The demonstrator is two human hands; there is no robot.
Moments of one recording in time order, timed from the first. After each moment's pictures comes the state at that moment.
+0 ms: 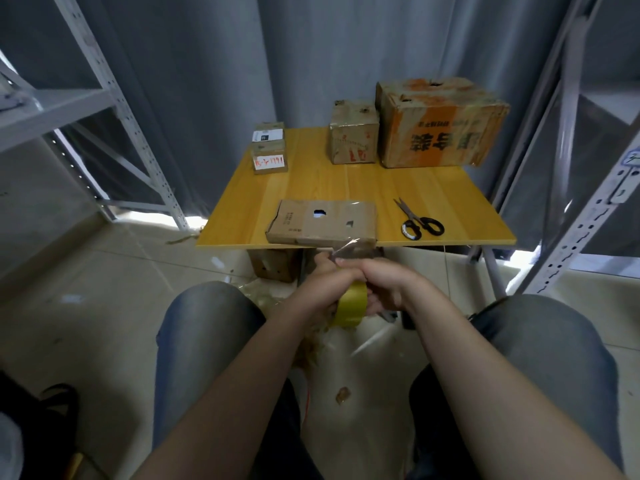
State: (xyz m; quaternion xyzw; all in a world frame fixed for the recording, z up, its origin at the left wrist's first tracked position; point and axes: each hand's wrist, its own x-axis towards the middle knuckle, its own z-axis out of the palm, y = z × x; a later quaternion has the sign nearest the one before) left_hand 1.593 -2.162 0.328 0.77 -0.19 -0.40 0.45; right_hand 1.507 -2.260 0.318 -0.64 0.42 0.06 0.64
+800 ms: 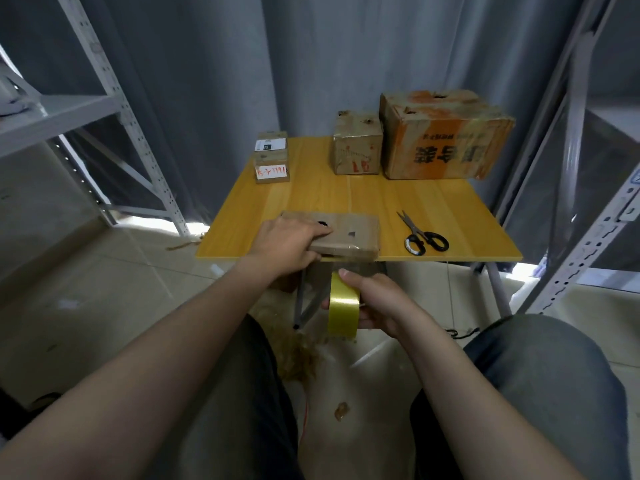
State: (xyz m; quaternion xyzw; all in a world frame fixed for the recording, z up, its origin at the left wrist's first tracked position) left_hand 1.704 -2.169 0.351 0.80 -0.59 0.11 0.03; right_hand 1.512 -2.248 0.307 -0.61 0.39 -0.05 0.69
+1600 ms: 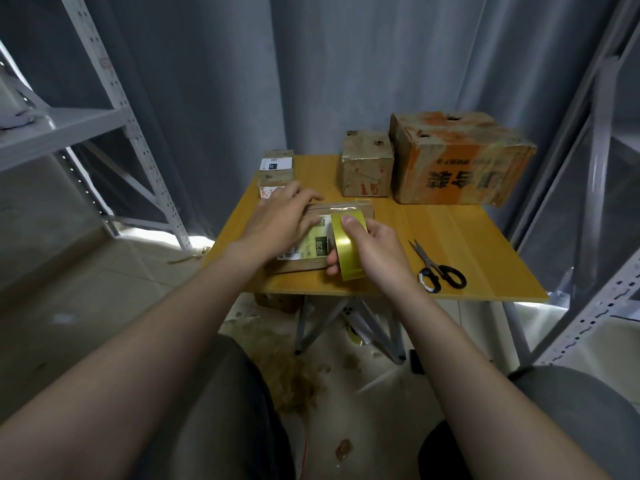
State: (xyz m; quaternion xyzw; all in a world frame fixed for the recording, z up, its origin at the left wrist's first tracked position) left_hand 1.759 -2.204 0.397 0.81 -0.56 0.11 0.17; right_hand 1.568 -2.276 0.394 -0.64 0.26 -0.26 0.67
